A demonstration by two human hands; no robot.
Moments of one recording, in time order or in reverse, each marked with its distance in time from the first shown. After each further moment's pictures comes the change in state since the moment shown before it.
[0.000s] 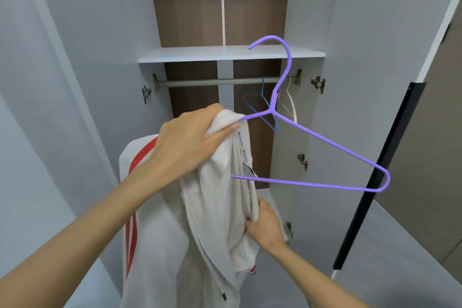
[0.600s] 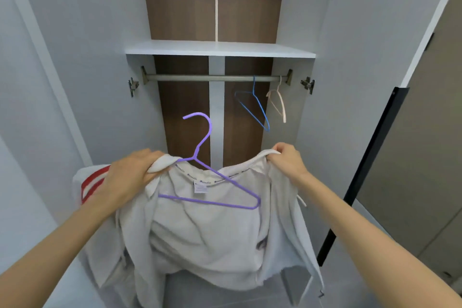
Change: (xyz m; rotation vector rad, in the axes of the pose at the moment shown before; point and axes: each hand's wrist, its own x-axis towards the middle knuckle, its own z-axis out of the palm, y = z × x) left_hand -0.071 -0.132 0.056 0.092 -0.283 -0.148; right_hand 0.066 -0.057 -0.144 0.071 0.147 0.003
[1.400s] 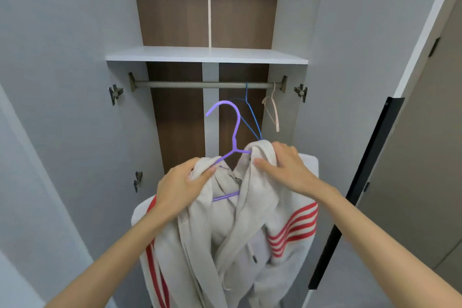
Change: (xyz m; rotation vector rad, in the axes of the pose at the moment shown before) left_hand 0.064 0.145 0.071 -0.466 0.185 -0.239; right_hand 0.029 0.030 -0.057 -0.297 -0.113 -0.421
